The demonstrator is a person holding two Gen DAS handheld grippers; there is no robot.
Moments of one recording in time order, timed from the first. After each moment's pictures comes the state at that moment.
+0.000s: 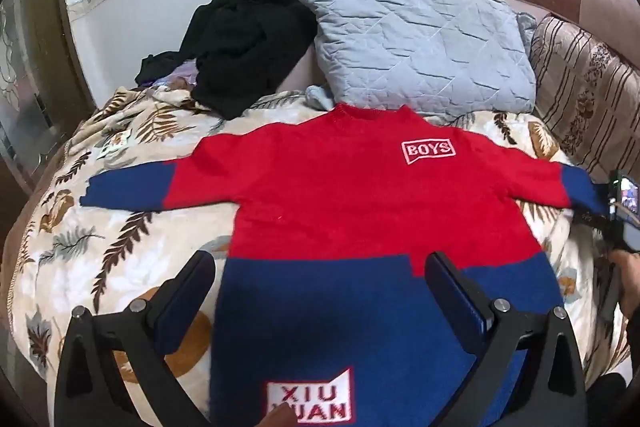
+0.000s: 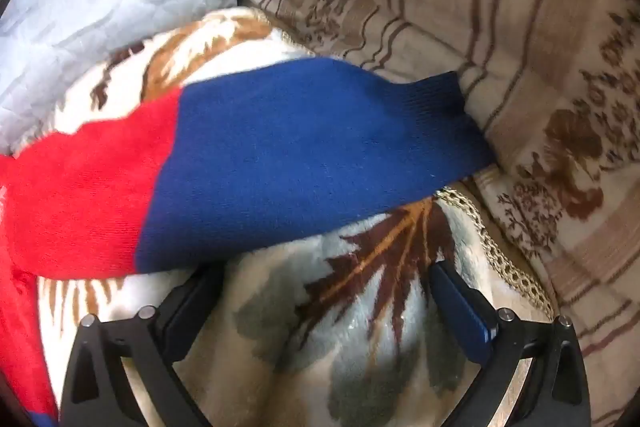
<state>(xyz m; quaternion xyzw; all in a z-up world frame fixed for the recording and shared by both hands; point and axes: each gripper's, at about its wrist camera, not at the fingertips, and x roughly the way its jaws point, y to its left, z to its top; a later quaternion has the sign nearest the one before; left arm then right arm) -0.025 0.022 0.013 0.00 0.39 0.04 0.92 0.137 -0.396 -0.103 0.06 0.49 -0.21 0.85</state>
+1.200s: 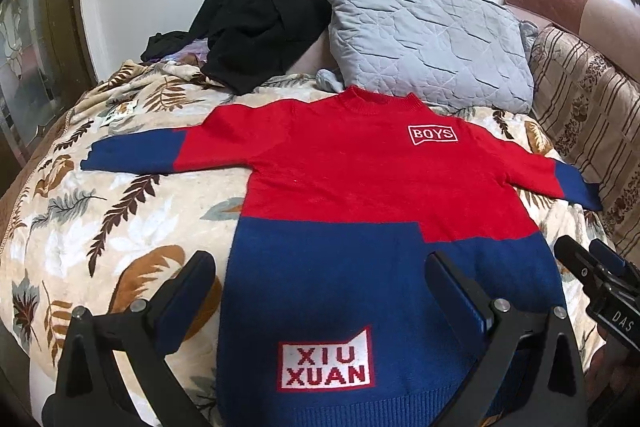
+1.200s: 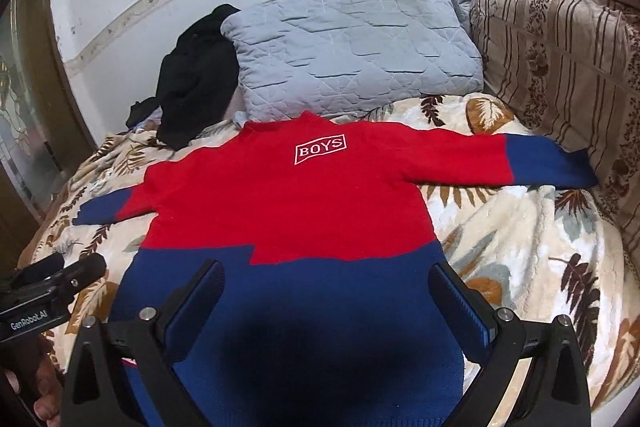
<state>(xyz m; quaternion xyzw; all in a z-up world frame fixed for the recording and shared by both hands) -0.062 0.043 -0.006 -0.03 0.39 0.03 0.92 -0.036 -0.140 -0.007 0.06 0.37 0.07 0.93</state>
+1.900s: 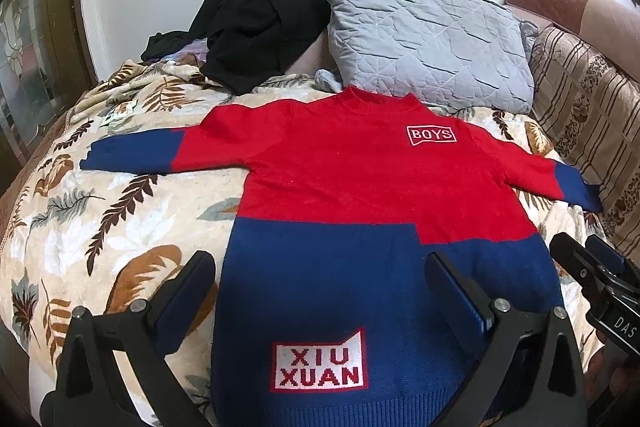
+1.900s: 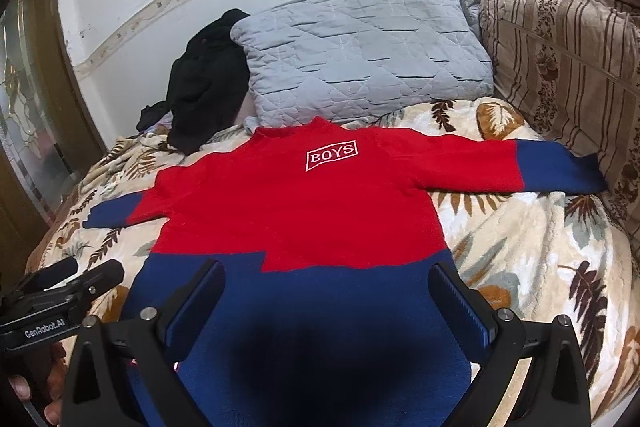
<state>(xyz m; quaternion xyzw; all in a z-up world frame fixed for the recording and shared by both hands) -0.063 0.038 -0.006 -0.04 0.39 0.04 0.92 -0.033 -0.135 -0.001 0.07 0.36 0.09 0.93</state>
